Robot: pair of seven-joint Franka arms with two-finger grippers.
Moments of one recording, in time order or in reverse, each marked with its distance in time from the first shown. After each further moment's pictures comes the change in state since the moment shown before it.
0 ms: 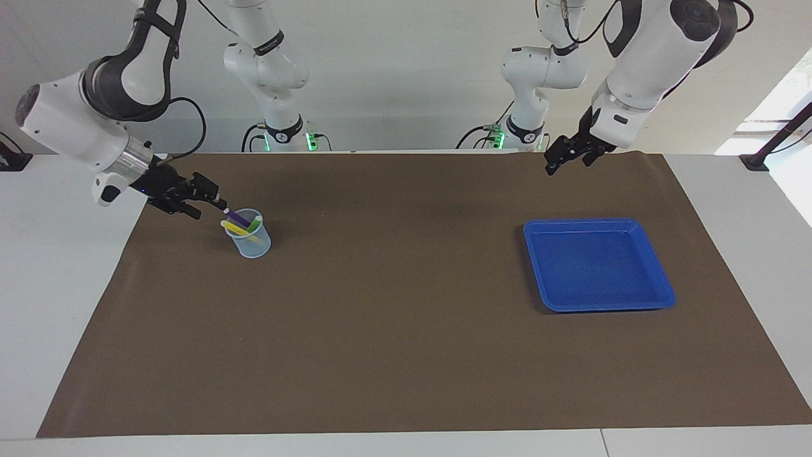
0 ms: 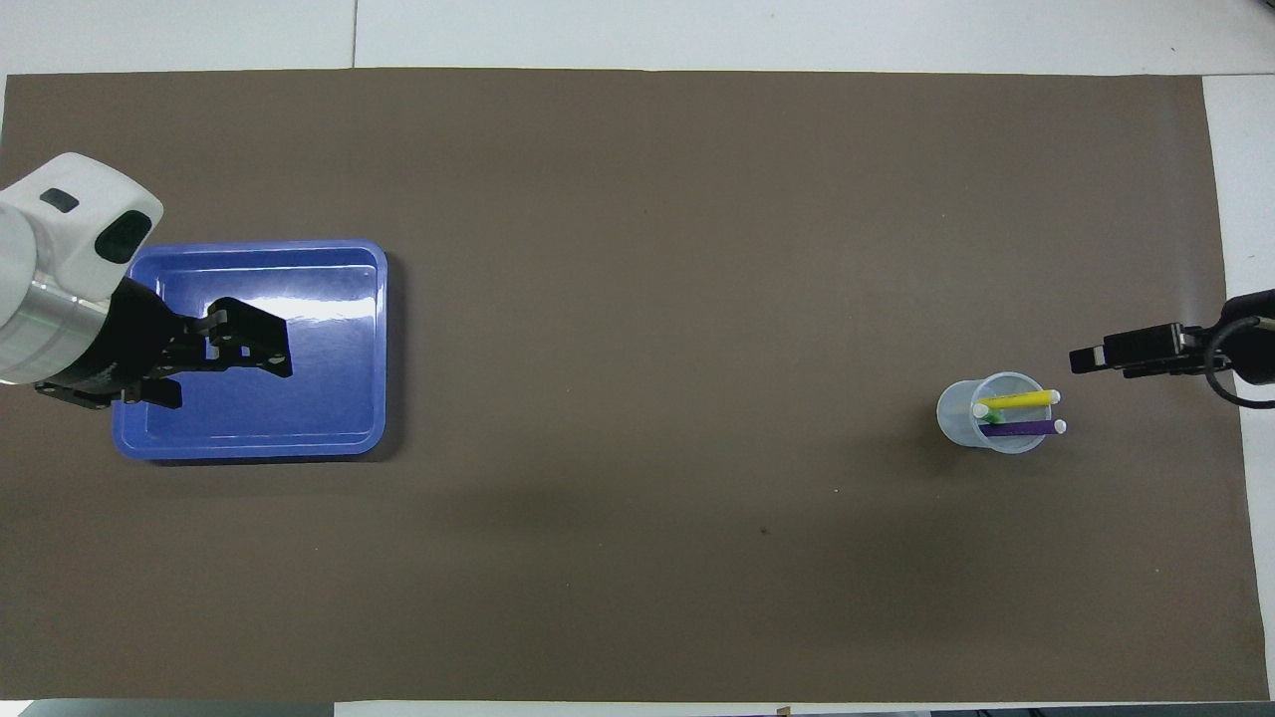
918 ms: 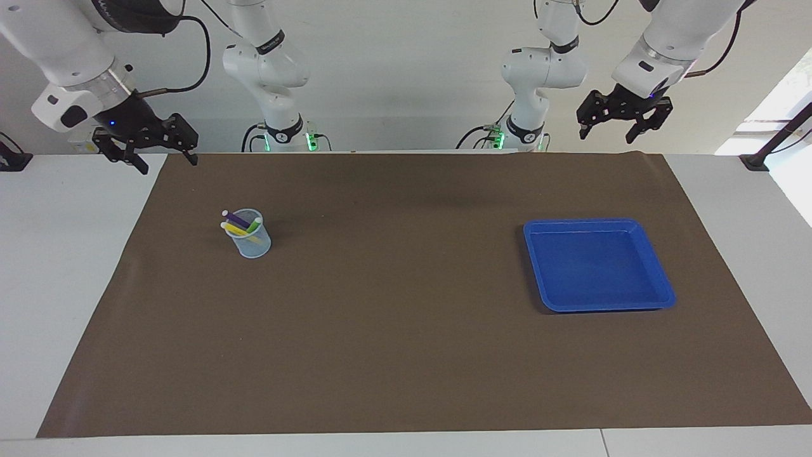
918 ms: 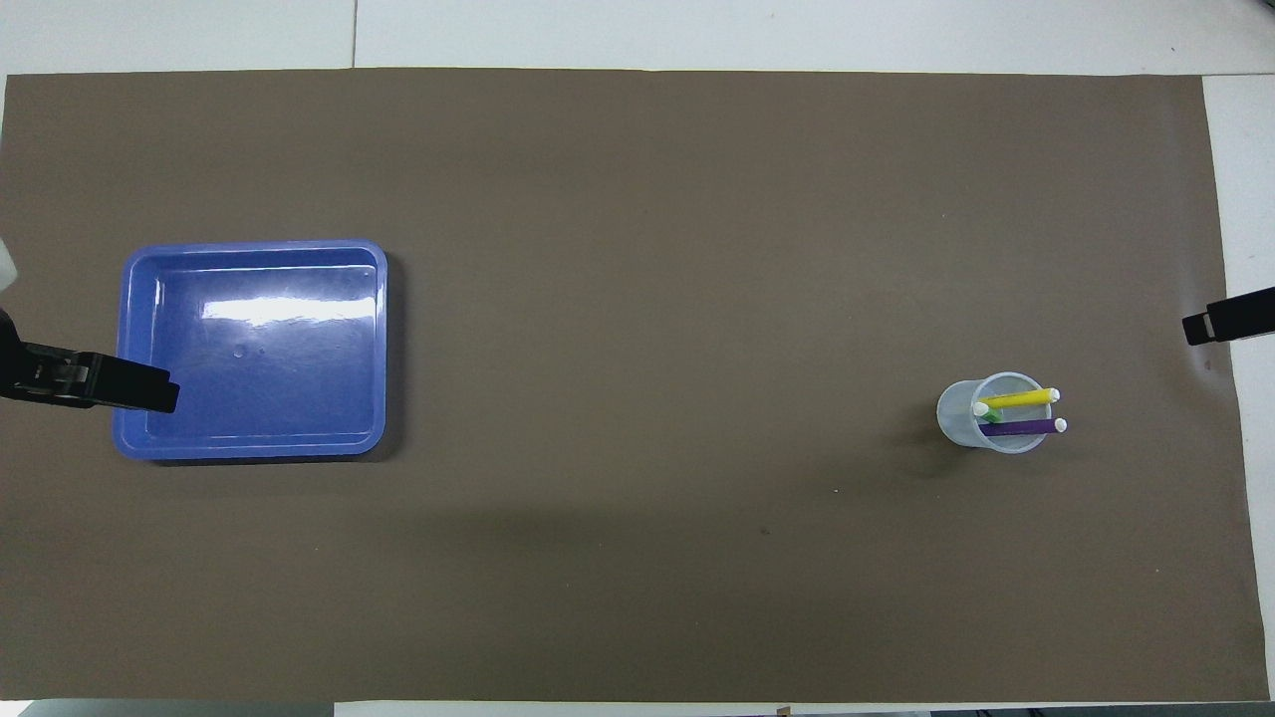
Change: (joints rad) left arm 0.059 -0.074 0.002 0.017 0.066 -0.028 0.357; right arm 0.106 -0.027 0.039 0.337 -0.352 -0.193 0.121
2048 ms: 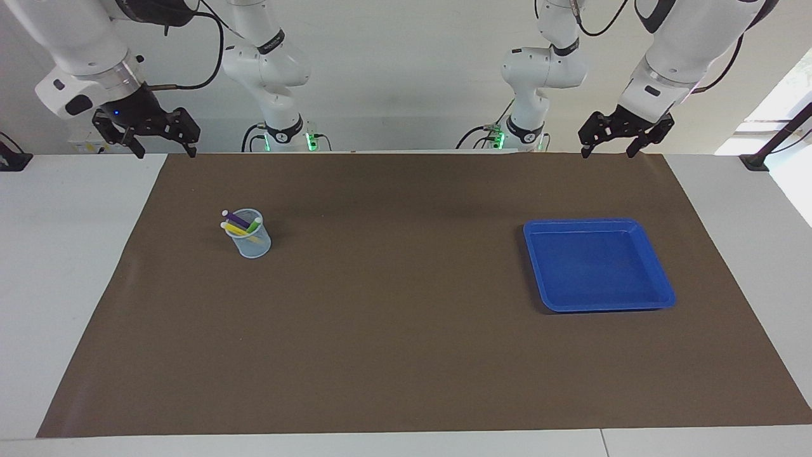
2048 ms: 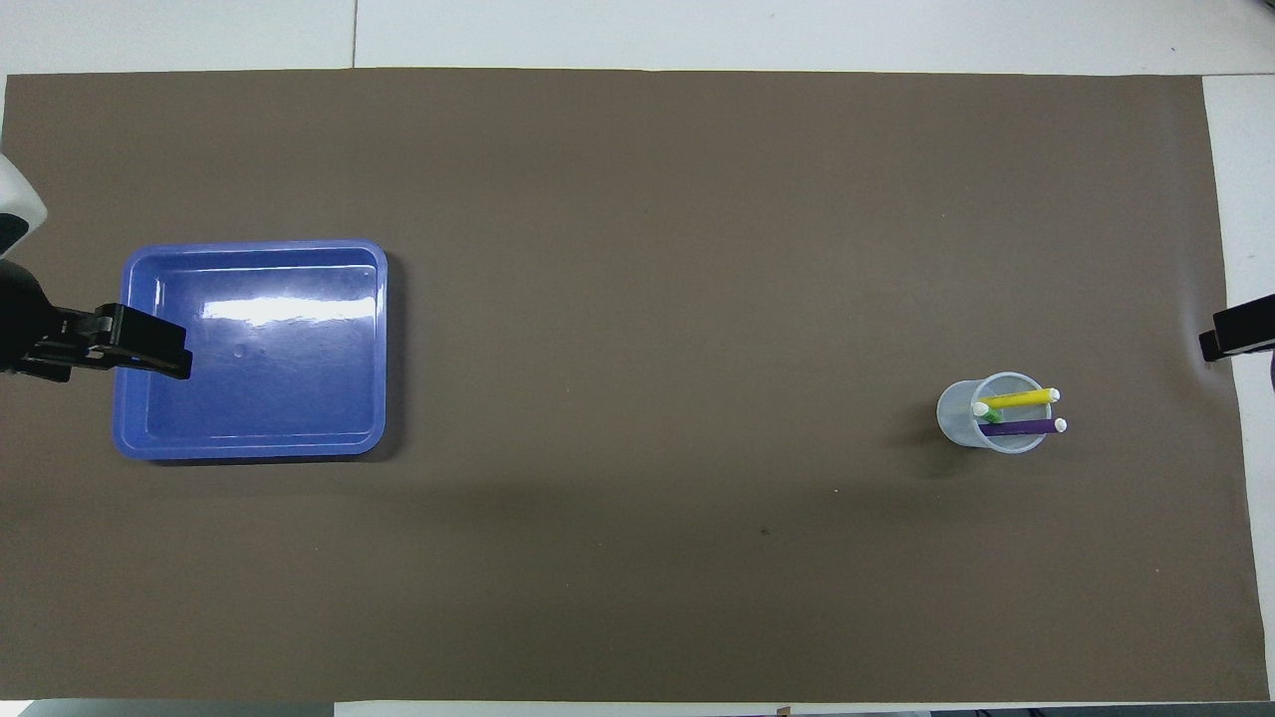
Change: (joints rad) left arm -0.003 0.093 0.008 0.079 0.000 -0.028 -0.114; right arm 0.138 0.000 -0.088 0.039 -0.121 -0.095 0.153
